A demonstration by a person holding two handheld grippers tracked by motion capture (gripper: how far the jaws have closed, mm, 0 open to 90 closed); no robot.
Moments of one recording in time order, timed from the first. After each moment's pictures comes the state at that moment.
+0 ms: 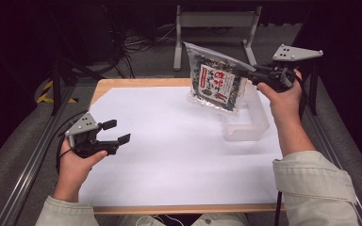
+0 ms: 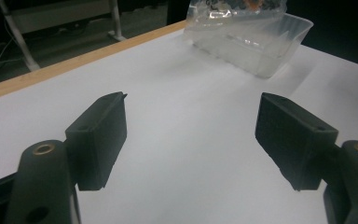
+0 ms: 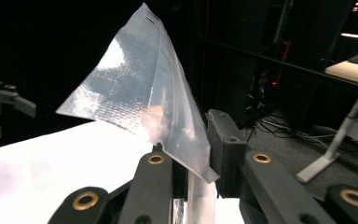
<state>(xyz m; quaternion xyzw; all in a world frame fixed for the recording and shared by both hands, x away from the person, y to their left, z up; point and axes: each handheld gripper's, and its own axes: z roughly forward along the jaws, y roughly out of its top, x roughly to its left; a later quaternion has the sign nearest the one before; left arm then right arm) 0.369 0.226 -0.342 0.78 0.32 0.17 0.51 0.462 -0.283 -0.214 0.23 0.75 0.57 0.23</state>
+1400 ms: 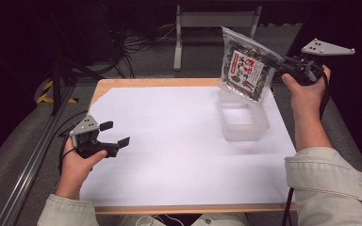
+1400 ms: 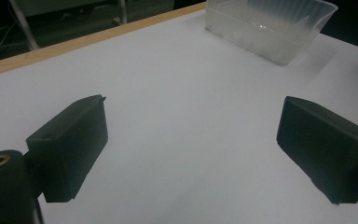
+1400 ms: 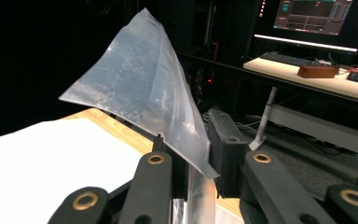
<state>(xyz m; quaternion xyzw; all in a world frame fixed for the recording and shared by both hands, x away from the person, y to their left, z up) 0.379 0.232 -0.362 0.78 0.34 0.16 0.50 0.471 -0.347 -0.209 0.31 0.71 0.55 0.32</state>
